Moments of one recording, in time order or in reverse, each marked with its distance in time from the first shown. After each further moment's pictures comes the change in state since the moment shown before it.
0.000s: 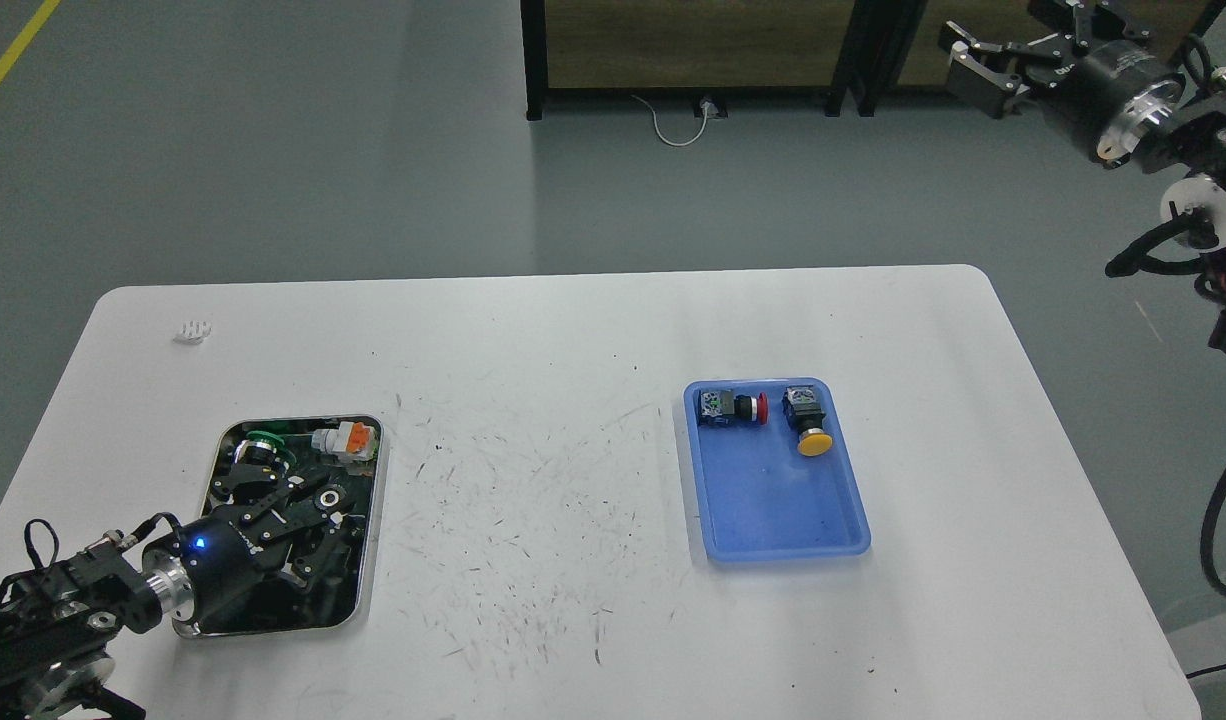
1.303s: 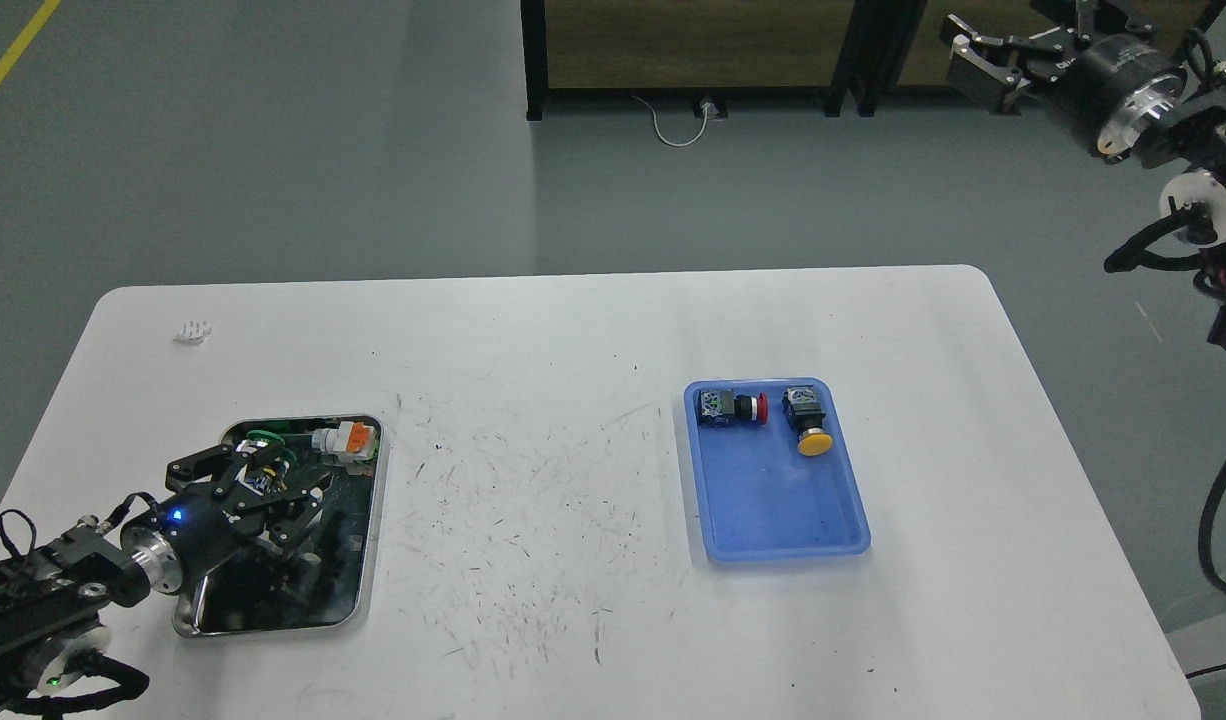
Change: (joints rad) left arm -0.032 -0.015 -0.084 0.095 -0.151 0.002 0.001; right arm 0.021 -0.004 0.003 -0.008 0.000 -0.026 -0.001
